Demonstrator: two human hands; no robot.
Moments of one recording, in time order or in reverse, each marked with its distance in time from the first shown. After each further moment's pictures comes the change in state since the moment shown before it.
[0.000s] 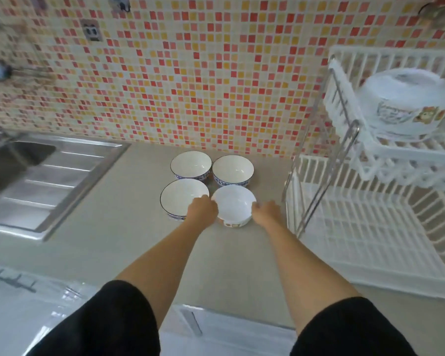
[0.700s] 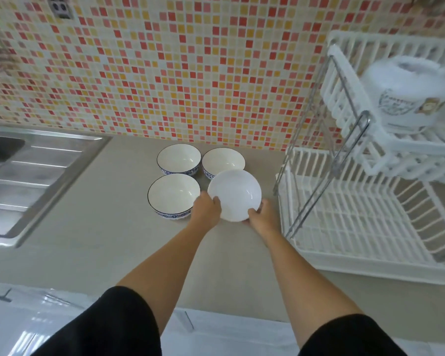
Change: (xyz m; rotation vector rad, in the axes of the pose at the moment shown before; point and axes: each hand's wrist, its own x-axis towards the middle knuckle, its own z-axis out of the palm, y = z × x) left_hand 0.014 -0.002 0.032 -0.281 -0.044 0.025; right_hand -0.005 0.026 0.019 0.444 0.014 -0.069
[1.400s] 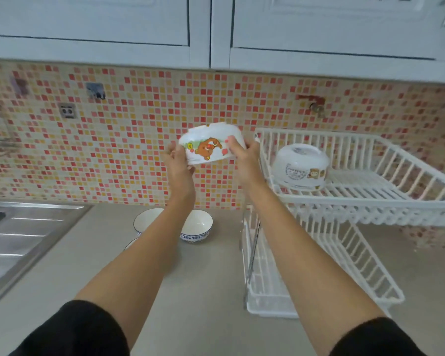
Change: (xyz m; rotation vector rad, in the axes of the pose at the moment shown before) left_hand -0.080 0.179 -0.103 -1.156 0.199 0.584; right_hand -0.093 -0.232 -0.123 0.516 -0.046 -0.648
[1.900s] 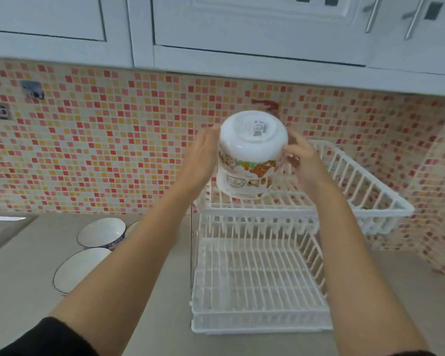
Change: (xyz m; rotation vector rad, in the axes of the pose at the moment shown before) left_hand -0.036 0.006 0.158 0.484 -0.426 0.036; right_hand 0.022 -0.065 -0.220 -0.243 -0.031 -0.043
